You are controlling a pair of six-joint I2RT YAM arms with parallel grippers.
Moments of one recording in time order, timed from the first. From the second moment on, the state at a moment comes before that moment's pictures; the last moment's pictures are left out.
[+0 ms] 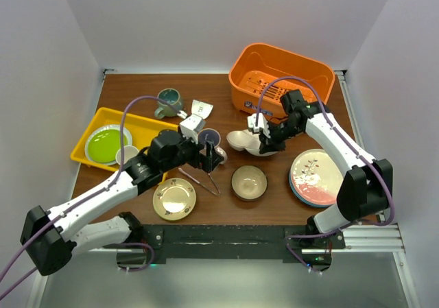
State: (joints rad) left arm -0.77 1.00 0.73 -0.10 0.06 -0.39; right arm 0.31 1.52 1.28 -1.05 -0.73 -1.20
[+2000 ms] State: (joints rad) left arm -0.82 1.73 1.14 -0.18 0.51 0.85; right arm 0.18 1.50 1.33 -1.23 -0.92 -1.40
